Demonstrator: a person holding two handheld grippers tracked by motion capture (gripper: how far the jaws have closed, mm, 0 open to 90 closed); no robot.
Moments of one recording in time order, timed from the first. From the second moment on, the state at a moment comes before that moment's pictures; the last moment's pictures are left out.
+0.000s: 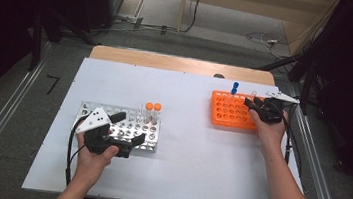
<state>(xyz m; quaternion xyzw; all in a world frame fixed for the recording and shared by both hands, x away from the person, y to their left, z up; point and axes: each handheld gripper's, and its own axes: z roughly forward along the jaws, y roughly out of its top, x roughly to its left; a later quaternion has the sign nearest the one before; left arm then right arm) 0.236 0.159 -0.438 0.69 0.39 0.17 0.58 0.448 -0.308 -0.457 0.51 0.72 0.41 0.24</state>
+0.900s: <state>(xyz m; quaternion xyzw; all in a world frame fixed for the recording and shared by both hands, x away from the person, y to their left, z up) 0.235 0.159 -0.437 0.69 0.39 0.18 0.59 0.437 -0.310 -0.443 0.50 0.68 0.43 0.30</state>
